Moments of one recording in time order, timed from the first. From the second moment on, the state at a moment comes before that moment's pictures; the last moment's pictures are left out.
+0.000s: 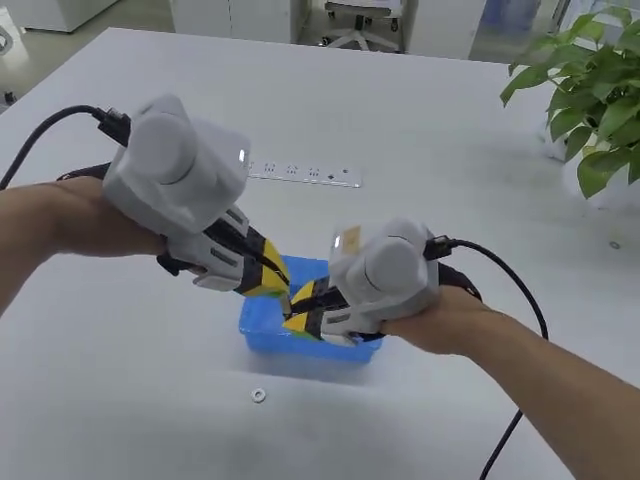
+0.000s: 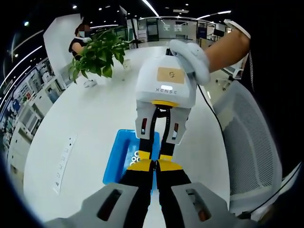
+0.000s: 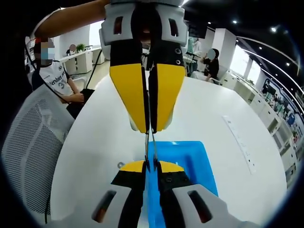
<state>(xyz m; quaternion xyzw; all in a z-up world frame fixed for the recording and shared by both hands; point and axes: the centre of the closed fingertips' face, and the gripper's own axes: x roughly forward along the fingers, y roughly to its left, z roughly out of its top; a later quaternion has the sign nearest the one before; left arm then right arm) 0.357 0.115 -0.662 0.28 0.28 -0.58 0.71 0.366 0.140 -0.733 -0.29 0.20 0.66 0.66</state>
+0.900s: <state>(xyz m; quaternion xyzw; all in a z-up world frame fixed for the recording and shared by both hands) 0.314 0.132 -0.694 0.27 0.32 -0.58 0.70 0.317 0.160 -0.767 -0.28 0.22 0.69 0.63</state>
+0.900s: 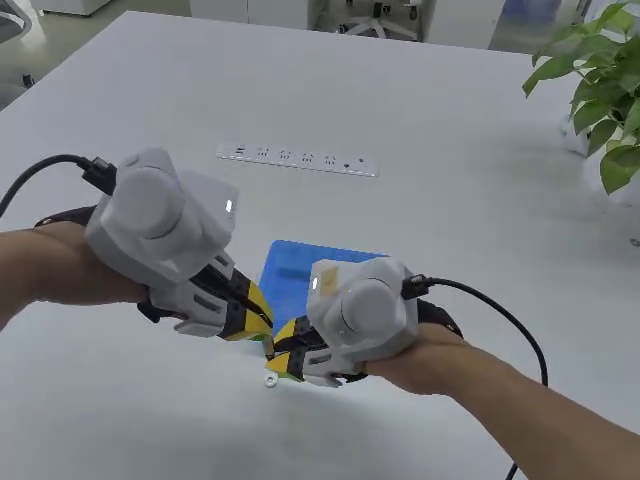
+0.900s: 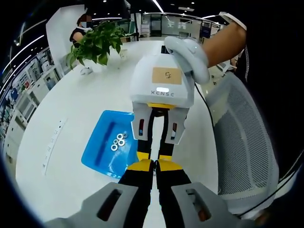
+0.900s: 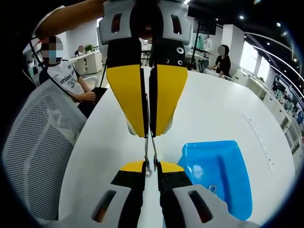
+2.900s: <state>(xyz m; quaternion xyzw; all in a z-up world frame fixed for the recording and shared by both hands) 0.311 0.130 -0.720 0.26 0.34 -0.58 0.69 0.308 0.161 -0.788 -0.27 0.23 0.70 0.62</state>
